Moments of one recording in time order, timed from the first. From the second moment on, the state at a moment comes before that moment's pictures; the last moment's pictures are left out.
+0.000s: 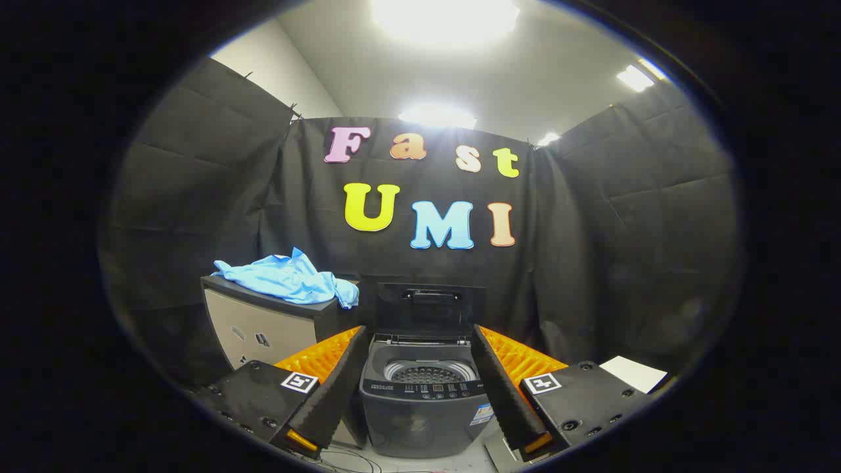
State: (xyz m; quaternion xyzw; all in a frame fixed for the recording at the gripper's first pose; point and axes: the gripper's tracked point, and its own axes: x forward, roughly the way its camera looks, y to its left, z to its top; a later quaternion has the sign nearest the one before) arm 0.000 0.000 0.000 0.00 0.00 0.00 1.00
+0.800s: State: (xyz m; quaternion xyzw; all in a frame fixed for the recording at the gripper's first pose) arm 0.007 0.003 -0.001 0.00 0.01 0.01 1.00
